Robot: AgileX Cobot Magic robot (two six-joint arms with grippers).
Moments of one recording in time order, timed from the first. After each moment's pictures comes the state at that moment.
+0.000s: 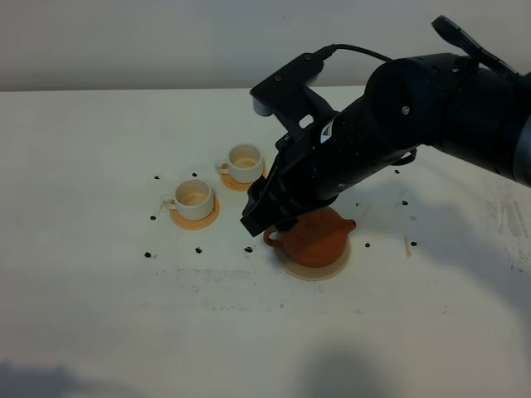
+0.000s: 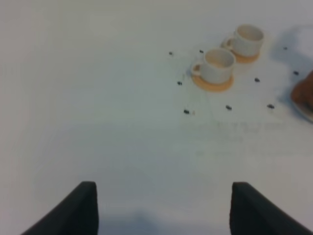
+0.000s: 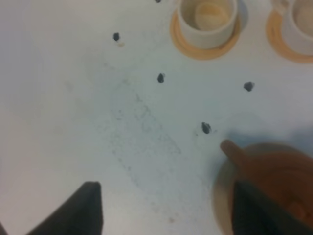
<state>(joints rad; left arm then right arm) 0.02 0.06 -0.47 -0.16 0.95 0.06 0.77 1.73 -1.35 0.34 0.76 -0.36</state>
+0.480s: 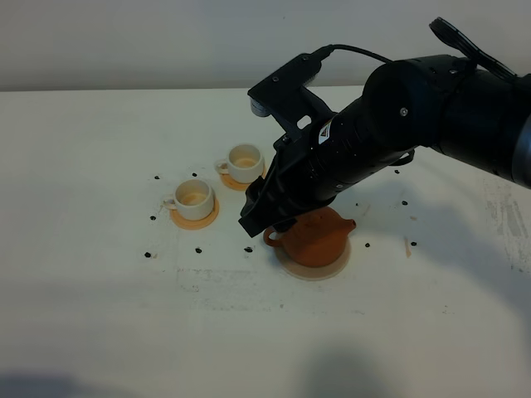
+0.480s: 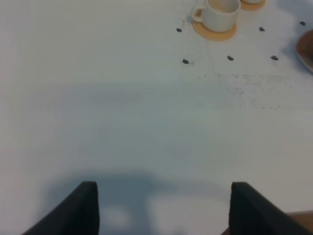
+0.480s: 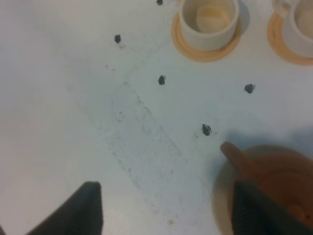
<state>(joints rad) 0.02 0.05 -0.45 -0.16 1.06 0.04 0.77 1.73 -1.35 0.34 0.76 -0.36</state>
